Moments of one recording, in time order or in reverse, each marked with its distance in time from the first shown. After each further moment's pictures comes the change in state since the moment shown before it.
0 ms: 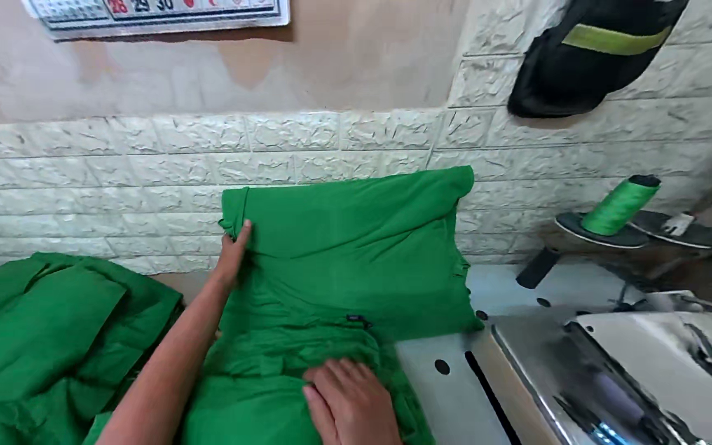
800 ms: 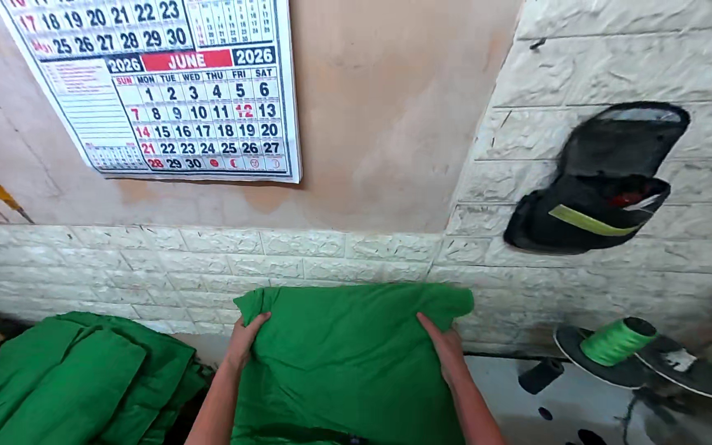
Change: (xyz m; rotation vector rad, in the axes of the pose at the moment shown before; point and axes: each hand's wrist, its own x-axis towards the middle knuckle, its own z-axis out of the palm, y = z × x) left_hand 0.016 0.071 -0.002 -0.241 0.008 -0.129; right_hand 0.179 0.243 -0.072 0.609 0.323 1.146
